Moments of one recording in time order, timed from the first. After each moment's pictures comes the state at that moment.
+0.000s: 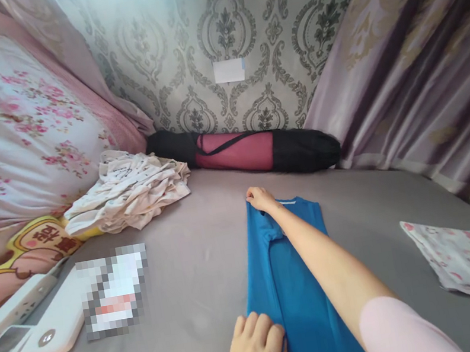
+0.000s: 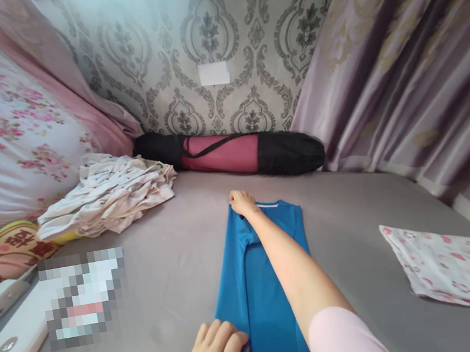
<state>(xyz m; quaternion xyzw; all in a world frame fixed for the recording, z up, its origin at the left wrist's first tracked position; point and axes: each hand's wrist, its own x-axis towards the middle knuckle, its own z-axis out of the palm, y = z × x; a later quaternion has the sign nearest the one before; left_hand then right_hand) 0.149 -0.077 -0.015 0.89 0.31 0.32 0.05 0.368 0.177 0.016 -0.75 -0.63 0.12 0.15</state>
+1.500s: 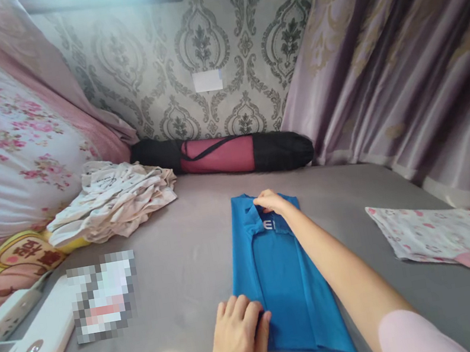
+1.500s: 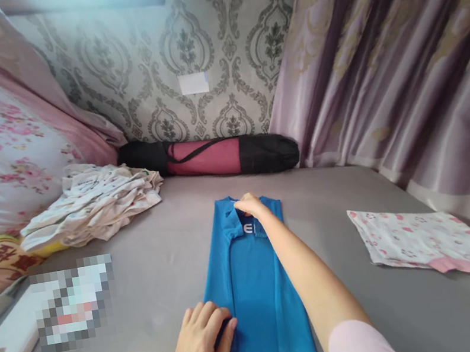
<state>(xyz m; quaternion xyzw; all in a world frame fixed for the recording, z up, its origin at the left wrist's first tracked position) 0.145 -0.080 0.012 0.90 0.33 0.26 0.10 0.409 0.113 0.033 -0.79 -0.47 0.28 0.27</state>
